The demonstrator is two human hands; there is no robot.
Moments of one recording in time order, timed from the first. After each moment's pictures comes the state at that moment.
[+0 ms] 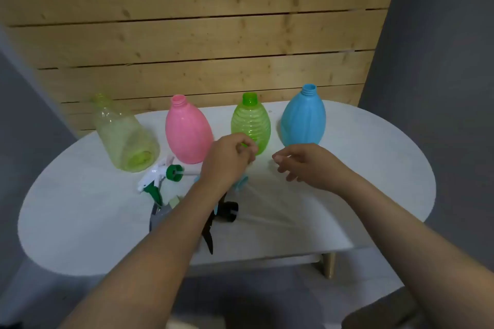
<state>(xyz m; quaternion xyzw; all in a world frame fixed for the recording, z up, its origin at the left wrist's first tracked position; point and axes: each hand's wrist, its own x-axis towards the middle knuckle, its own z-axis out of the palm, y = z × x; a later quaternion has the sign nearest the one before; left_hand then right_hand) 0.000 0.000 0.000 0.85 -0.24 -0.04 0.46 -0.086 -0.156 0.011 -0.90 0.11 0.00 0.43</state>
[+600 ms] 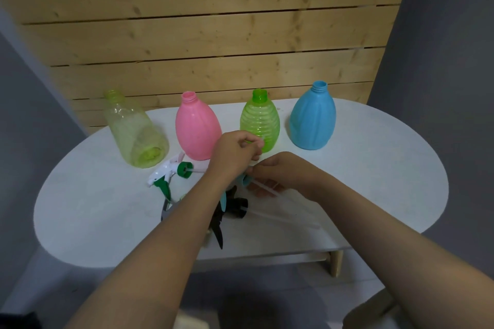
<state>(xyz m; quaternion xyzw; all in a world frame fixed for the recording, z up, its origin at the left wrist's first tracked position) 0.007 0.004 0.002 0.80 -0.19 -0.11 0.55 -0.065 -0.109 0.001 -0.81 0.13 0.12 0.57</state>
